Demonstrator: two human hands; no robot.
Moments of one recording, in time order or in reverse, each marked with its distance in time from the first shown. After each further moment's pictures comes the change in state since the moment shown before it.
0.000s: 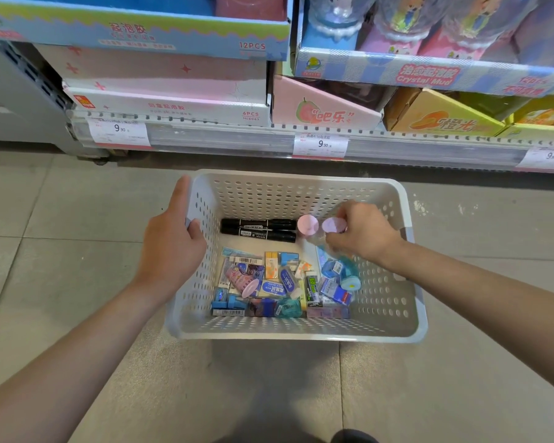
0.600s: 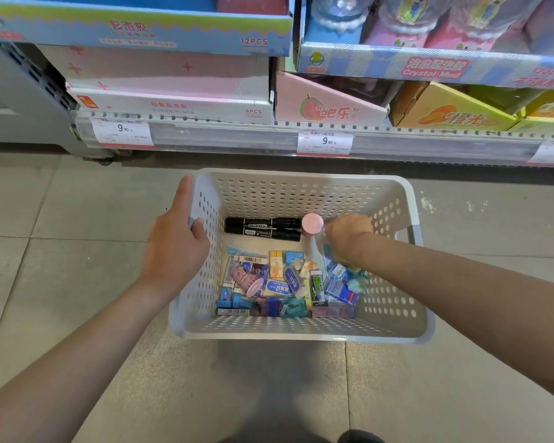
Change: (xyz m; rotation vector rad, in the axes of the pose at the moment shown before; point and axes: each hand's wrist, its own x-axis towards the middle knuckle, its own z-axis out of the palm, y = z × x) left_hand 0.002 -0.007 0.002 -0.006 -0.013 0.018; right_hand 0.029 -0.013 0.035 -0.862 -0.266 -0.037
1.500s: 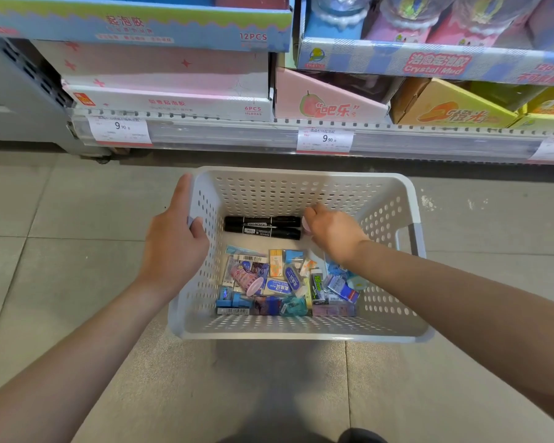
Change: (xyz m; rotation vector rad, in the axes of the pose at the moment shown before) left_hand 0.001 -0.001 -0.001 0.005 -0.004 0.030; right_hand 0.014 -0.011 0.018 0.169 0.364 -0.203
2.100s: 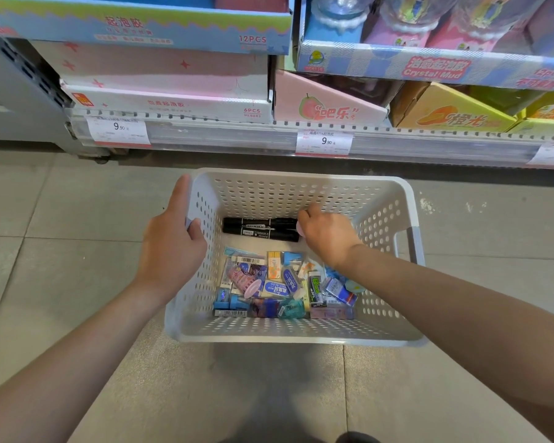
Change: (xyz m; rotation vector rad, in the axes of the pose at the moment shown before) left_hand 0.000 0.001 0.000 0.000 -0.006 -0.002; right_hand 0.006 -0.005 0.002 -0.142 0.130 -0.036
